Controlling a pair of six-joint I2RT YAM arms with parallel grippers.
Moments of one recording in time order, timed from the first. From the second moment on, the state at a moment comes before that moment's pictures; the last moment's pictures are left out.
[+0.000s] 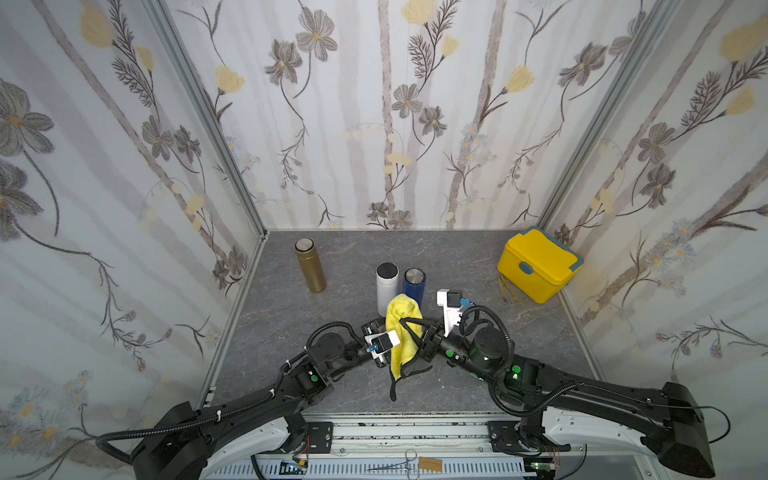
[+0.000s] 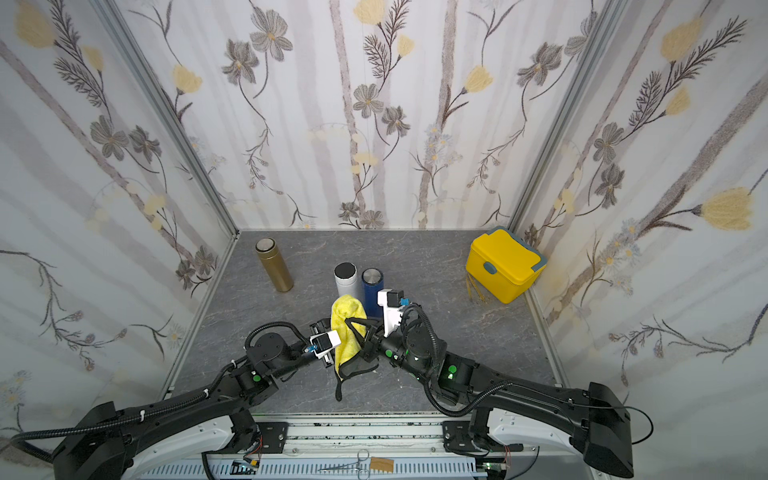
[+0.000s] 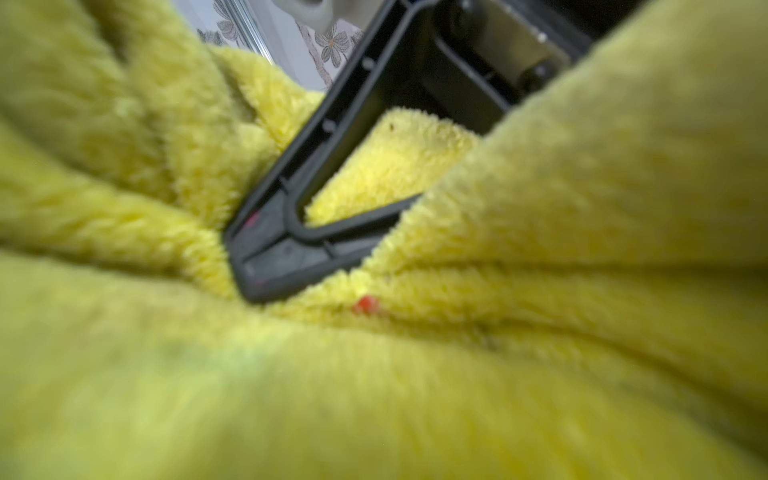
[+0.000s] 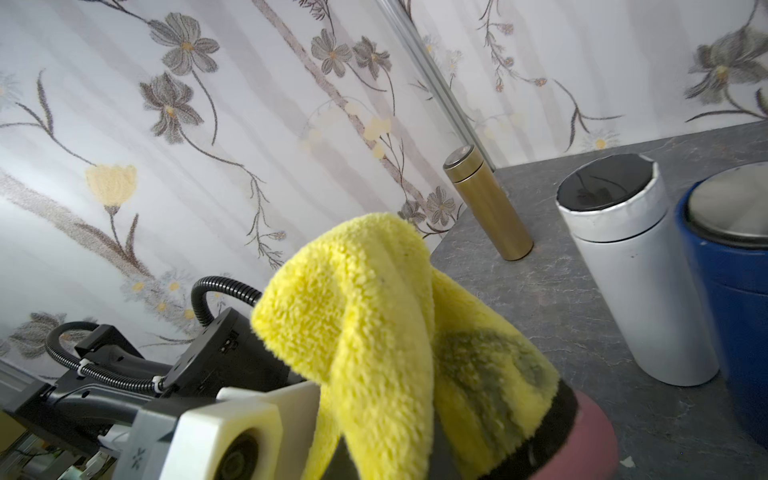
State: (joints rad) left arm -0.90 0.95 0.32 0.69 0.23 0.41; right arm 1.19 1.03 0.64 0.39 0.13 0.69
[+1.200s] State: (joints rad) left arm -0.90 0.87 0.33 0.53 0.15 0.36; right arm 1.10 1.08 0.58 0.49 0.12 0.71
